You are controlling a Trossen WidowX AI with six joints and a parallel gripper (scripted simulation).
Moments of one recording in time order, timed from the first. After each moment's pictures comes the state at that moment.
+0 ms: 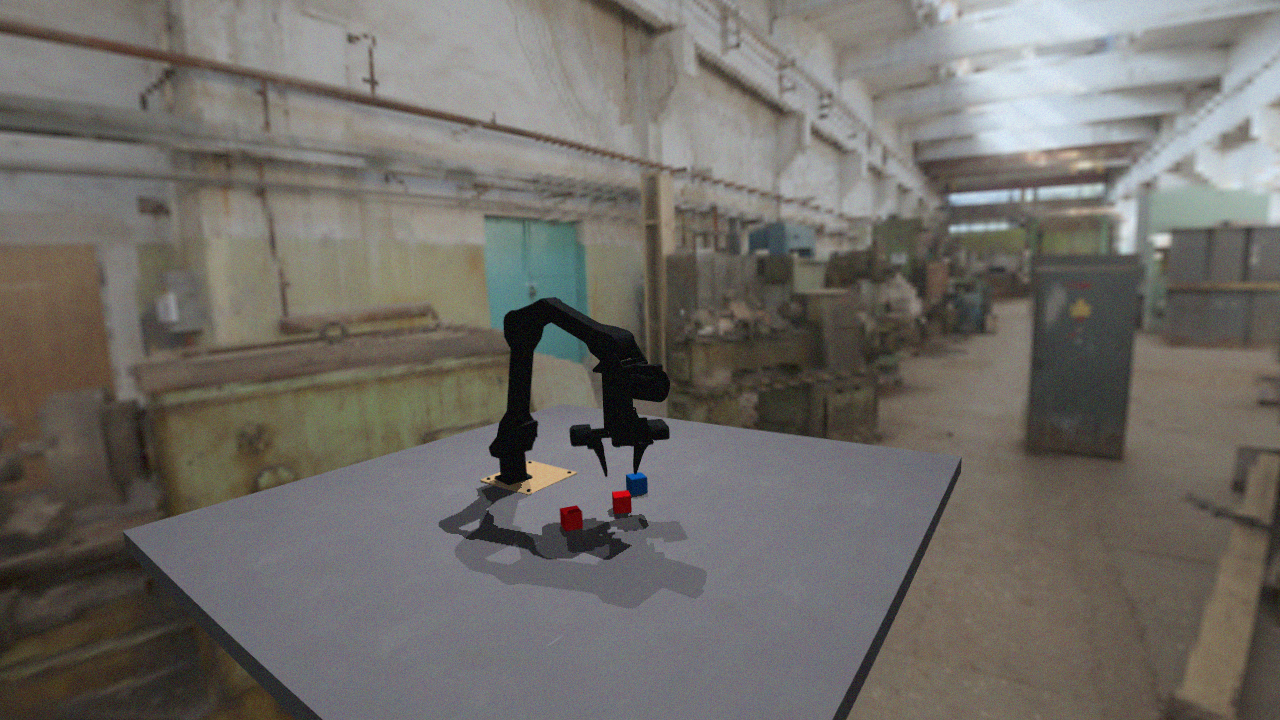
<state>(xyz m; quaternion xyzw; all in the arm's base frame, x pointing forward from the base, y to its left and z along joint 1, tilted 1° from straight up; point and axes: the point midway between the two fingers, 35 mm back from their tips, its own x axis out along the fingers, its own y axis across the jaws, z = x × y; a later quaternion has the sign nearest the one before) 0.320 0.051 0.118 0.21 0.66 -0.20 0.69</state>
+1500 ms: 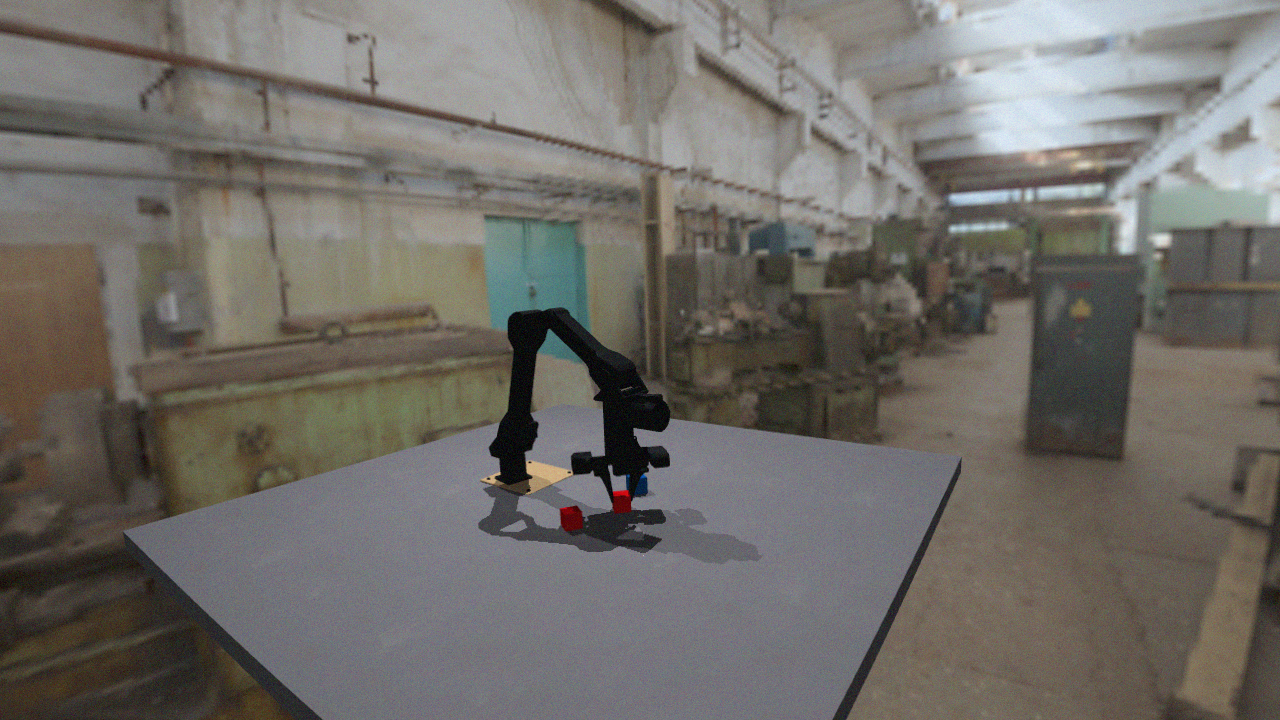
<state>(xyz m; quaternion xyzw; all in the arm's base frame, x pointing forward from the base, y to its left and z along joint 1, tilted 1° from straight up) 0.321 0.051 0.062 0.21 0.66 -0.21 0.69</state>
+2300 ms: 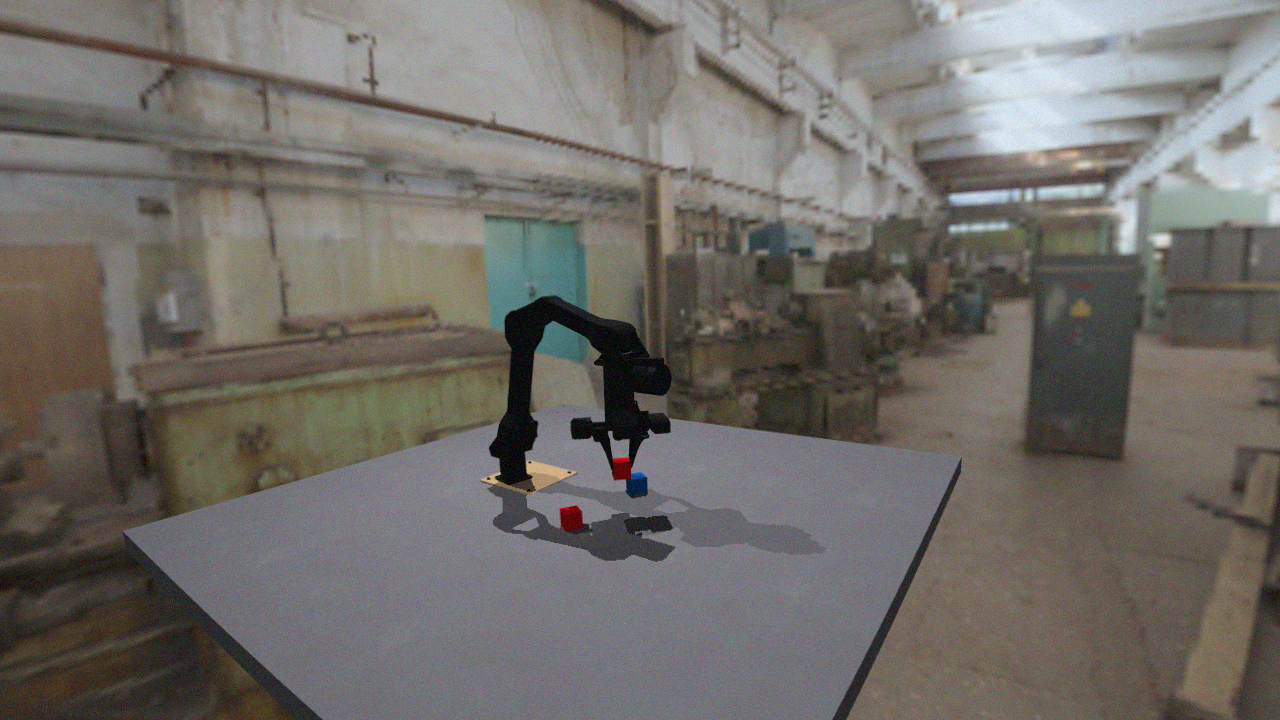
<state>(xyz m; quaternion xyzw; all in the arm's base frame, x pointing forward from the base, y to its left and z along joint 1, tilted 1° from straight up) 0.321 0.052 0.131 0.21 0.66 -0.21 0.69</state>
